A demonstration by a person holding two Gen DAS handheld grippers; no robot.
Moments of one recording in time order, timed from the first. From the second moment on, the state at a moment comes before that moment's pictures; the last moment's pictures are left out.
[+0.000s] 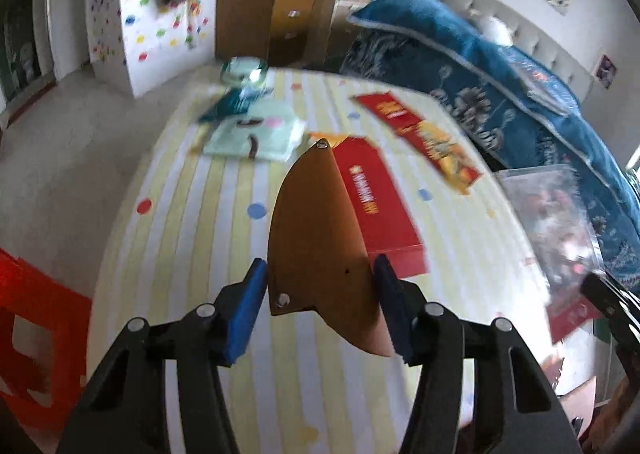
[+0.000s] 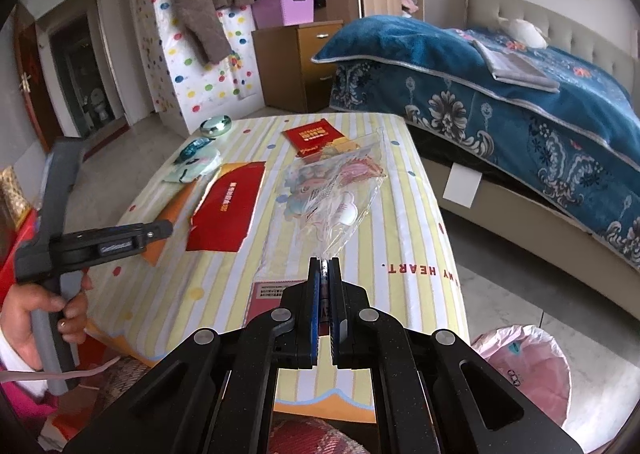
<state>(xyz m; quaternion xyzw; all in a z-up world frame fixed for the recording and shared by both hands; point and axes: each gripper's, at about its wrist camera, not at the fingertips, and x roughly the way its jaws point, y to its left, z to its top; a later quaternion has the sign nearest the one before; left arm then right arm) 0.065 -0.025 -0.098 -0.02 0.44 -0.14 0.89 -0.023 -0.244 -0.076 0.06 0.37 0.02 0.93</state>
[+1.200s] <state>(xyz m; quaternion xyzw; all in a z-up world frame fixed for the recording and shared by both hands) -0.087 -0.336 -0.093 0.19 0.36 -0.46 0.79 -0.206 -0.430 -0.109 0.15 0.40 -0.24 0.87</state>
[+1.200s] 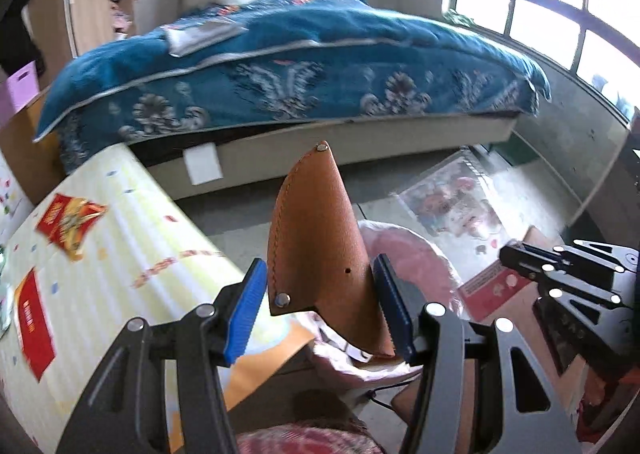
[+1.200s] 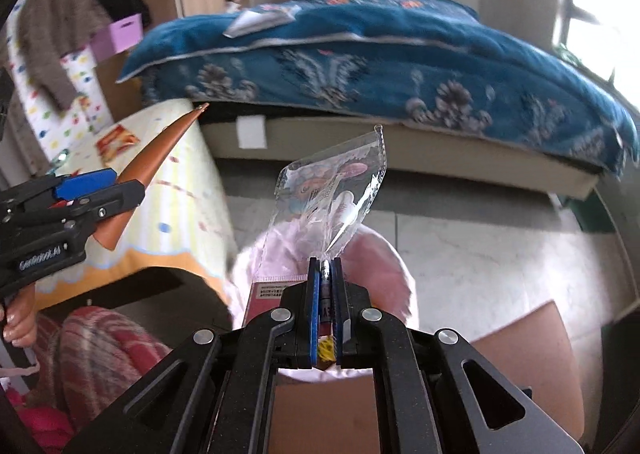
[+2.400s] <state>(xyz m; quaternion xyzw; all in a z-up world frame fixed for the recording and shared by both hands) -0.031 -0.211 -0.059 0.12 0.35 -0.33 0.87 -0.183 -0.377 -0.066 0.13 0.33 -0.14 0.92</state>
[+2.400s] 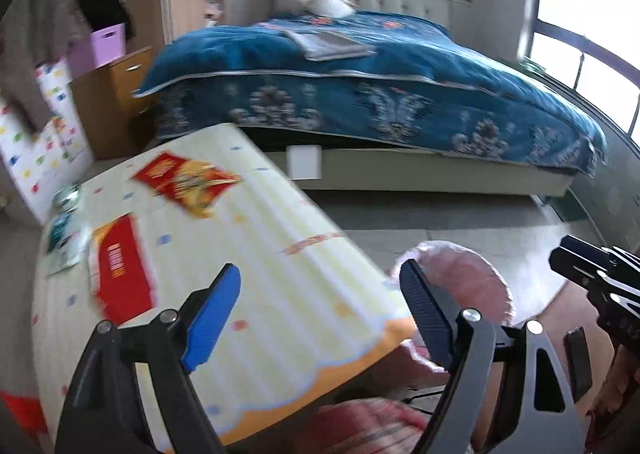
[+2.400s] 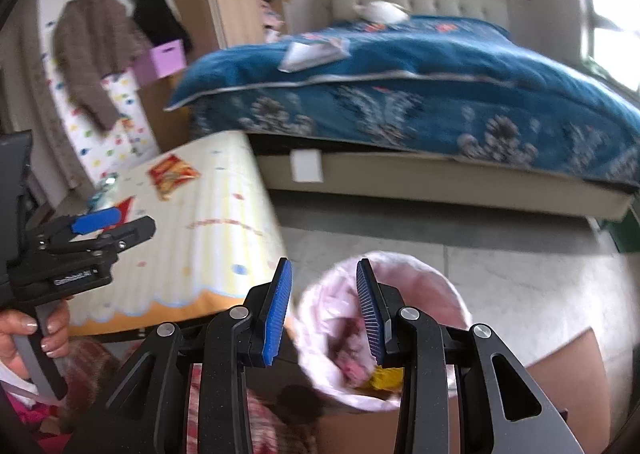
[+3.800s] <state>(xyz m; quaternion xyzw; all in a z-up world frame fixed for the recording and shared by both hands) 0.135 0.056 -0.102 0.04 0.40 -0.02 0.91 0.098 -0.120 -0.125 0.01 0.45 0.07 0.89</state>
